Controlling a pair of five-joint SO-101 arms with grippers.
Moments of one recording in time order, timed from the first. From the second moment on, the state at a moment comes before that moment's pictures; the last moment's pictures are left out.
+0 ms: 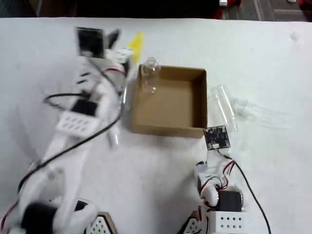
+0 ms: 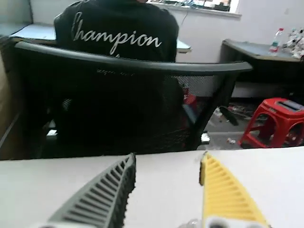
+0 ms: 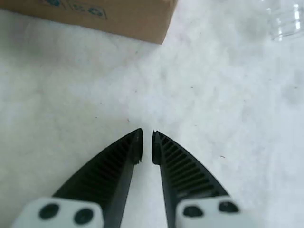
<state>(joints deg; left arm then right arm) 7.0 -20.8 34.1 4.1 8.7 -1.7 -103.1 96.4 72.7 11.5</state>
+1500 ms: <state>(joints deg) -8.2 -94.5 86.2 60.9 -49.5 -16.4 -103.0 96.4 24.9 21.0</state>
